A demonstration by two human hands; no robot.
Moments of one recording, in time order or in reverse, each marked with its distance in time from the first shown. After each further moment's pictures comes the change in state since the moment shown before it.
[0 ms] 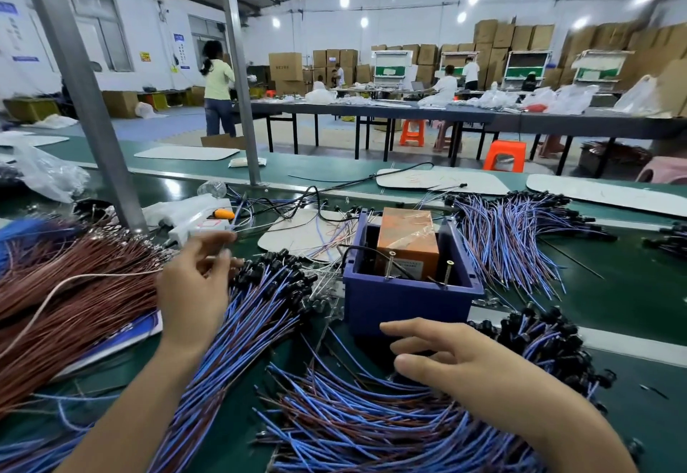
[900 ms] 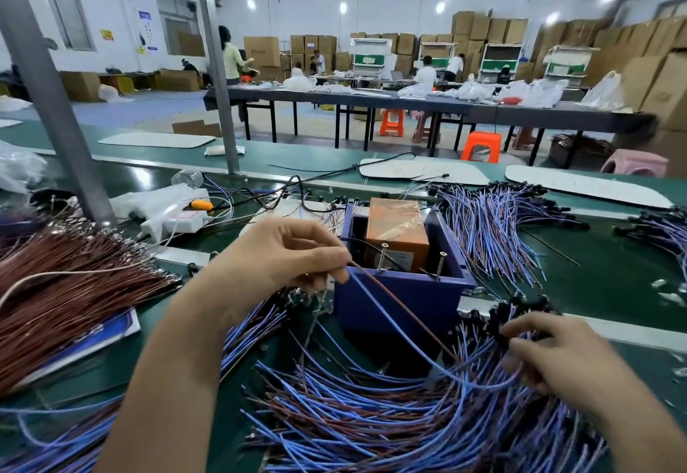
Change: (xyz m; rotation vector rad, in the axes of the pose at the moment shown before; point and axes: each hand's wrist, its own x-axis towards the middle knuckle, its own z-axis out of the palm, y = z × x) left_hand -0.001 0.087 0.018 -0.405 -1.016 -0.174; right_hand -0.025 0.052 -0.038 -0.035 0.634 0.407
